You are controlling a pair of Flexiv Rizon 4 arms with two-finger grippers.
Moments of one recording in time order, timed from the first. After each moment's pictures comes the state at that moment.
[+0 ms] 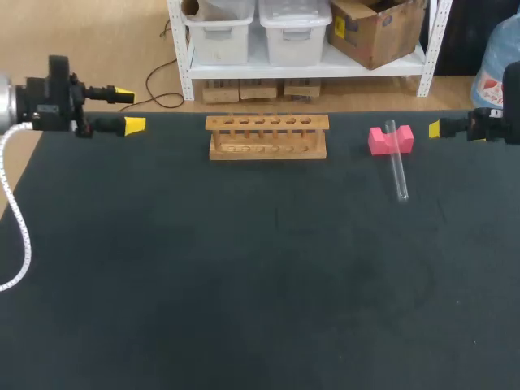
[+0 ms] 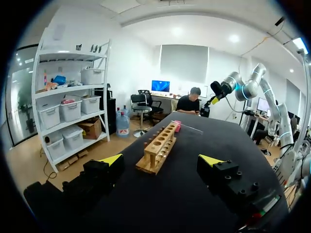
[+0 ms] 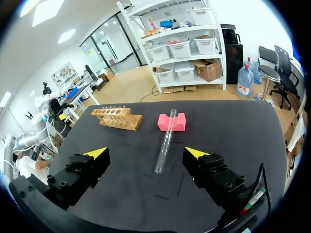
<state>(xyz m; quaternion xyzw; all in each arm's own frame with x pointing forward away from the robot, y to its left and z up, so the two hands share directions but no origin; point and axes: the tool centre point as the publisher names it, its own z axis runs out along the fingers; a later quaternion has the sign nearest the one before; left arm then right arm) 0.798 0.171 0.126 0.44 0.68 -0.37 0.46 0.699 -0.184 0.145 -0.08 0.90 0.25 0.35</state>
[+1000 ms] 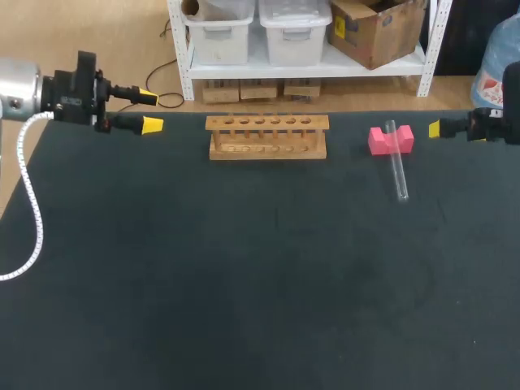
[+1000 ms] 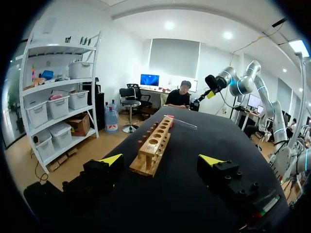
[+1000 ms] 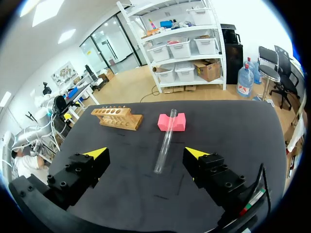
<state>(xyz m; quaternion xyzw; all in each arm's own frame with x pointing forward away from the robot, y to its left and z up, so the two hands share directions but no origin) 0.813 0.146 0.112 0.48 0.67 -0.39 0.42 0.699 -0.185 0.143 -0.09 0.90 0.24 0.35</state>
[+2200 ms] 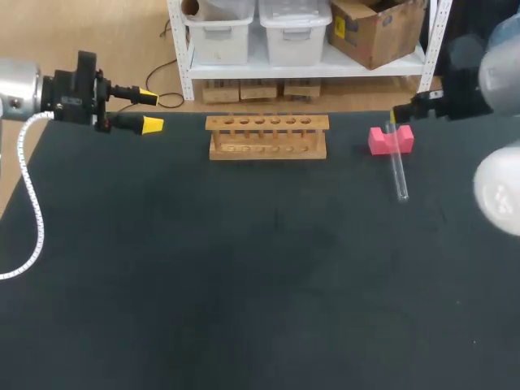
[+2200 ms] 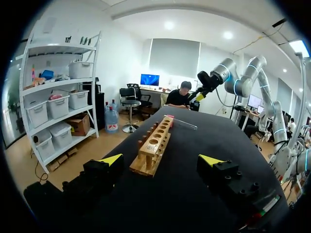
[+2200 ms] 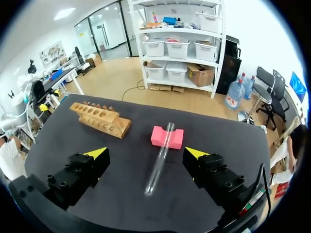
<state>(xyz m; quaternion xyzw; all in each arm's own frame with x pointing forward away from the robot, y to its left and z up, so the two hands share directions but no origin) 0.813 0.146 0.112 0.48 0.67 -0.39 0.42 0.764 -0.143 0.126 -0.12 0.92 0.12 0.34</state>
